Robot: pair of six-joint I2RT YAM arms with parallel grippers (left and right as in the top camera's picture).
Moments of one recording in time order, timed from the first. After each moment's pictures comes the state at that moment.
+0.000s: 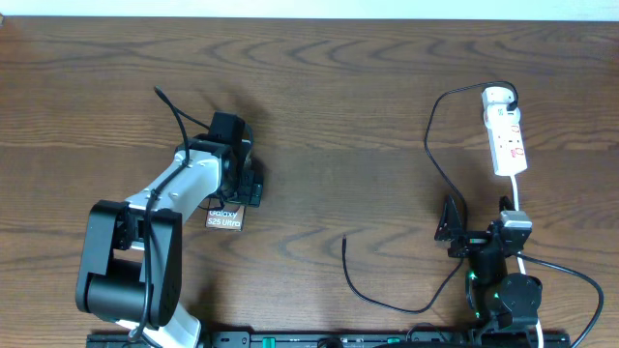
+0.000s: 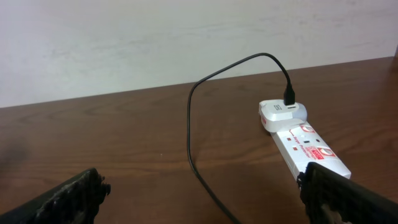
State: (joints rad) left arm -0.19 1.78 0.99 -0.67 -0.03 -0.05; right arm 0.05 0.01 0.01 -0.07 0.03 0.16
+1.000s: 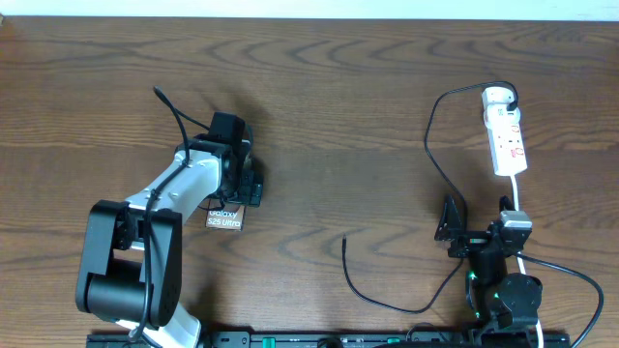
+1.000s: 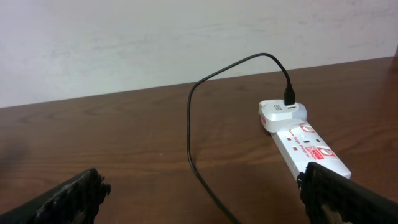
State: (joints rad) left arm -0.19 1.78 0.99 -0.67 -0.03 -0.06; right arm 0.05 0.01 0.01 -0.07 0.03 0.16
